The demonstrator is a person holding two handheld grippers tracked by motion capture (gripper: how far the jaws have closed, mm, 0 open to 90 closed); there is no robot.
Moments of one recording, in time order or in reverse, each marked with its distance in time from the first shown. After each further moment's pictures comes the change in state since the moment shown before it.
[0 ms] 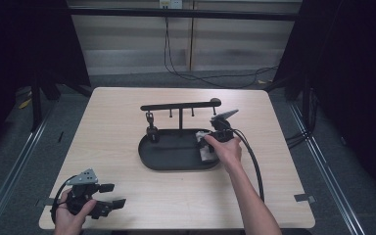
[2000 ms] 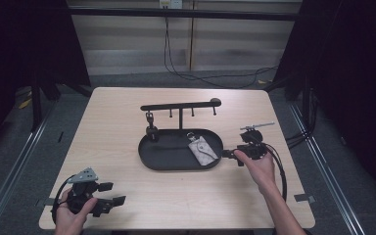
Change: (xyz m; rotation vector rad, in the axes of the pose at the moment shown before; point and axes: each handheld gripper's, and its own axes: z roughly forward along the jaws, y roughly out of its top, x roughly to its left) left arm 0.003 0.000 0.003 -0.007 0.058 -0.052; right arm -0.036 -0.074 -0.078 -0.268 -0.034 -0.218
